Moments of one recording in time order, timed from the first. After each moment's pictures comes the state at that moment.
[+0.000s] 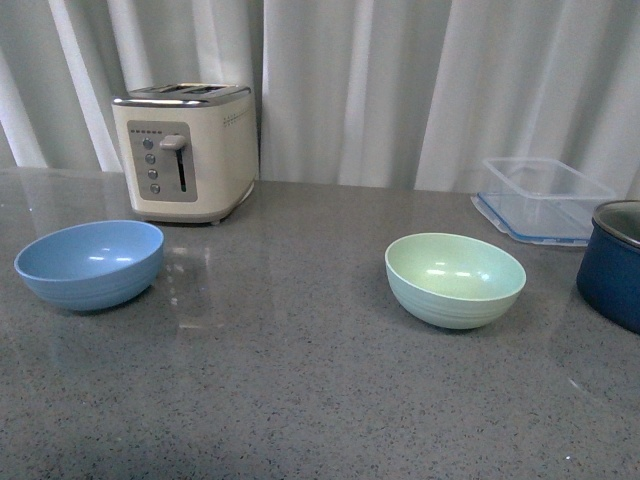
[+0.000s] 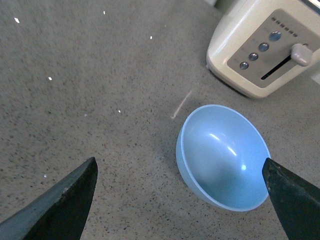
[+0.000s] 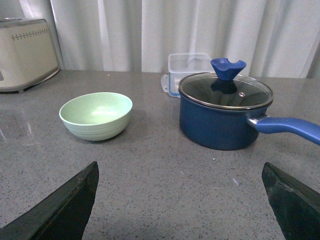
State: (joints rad) left arm 0.24 1.30 0.84 0.13 0.04 -0.35; right arm 0.00 0.00 0.01 0.00 0.00 0.00
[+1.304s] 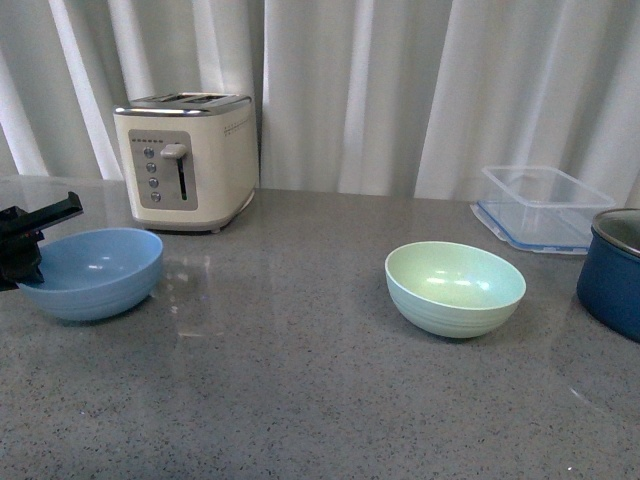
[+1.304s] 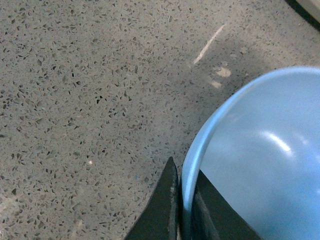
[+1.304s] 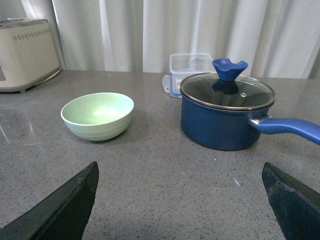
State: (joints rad) left arm 0.13 1.85 1.28 -0.09 -0.02 -0.42; right arm 0.00 0.00 0.01 0.00 0.00 0.00
